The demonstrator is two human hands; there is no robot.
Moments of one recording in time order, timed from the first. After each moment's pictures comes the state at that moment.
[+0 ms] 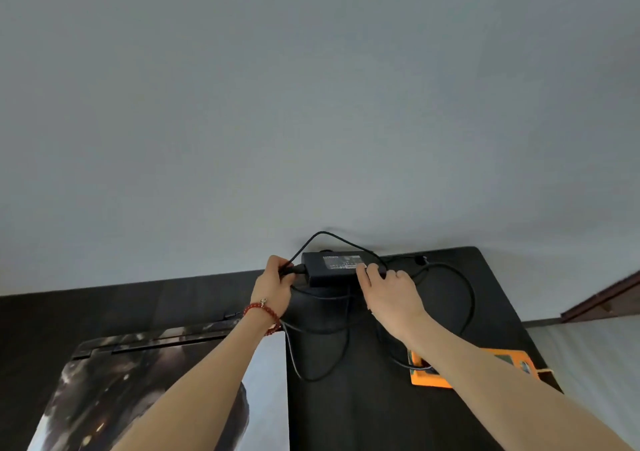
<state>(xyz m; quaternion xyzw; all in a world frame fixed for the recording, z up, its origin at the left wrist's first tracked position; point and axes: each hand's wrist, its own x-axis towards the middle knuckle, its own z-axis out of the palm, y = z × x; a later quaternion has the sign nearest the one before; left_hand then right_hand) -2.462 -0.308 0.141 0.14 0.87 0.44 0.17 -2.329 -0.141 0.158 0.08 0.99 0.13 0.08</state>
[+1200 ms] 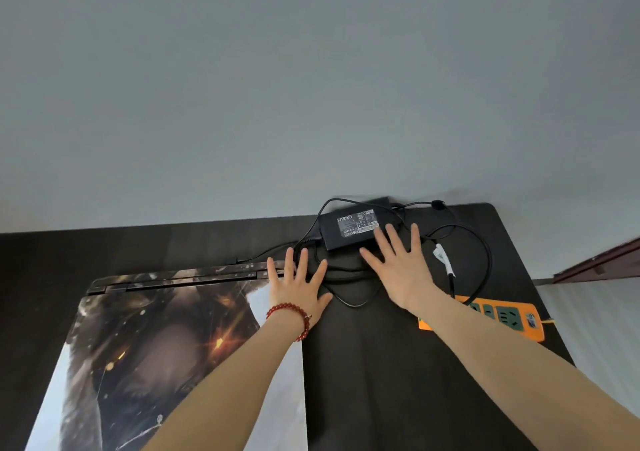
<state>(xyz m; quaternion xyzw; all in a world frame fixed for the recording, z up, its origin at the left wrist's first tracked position) -2.396 -0.340 0.082 0.36 0.92 -0.10 0.15 -2.314 -0.155 0.116 0.08 0.96 0.18 0.19</state>
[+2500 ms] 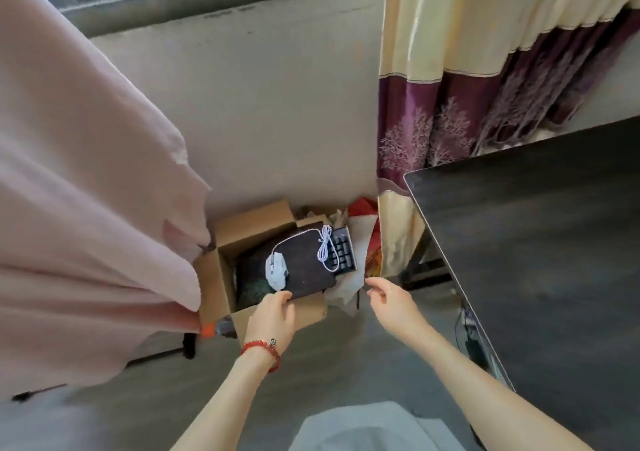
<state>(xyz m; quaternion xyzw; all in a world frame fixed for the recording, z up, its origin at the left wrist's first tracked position) -1.850 -1.109 0.131 -0.50 0.82 0.30 0.00 -2.029 -0.978 0.144 -0.29 0.82 -0.32 0.38</state>
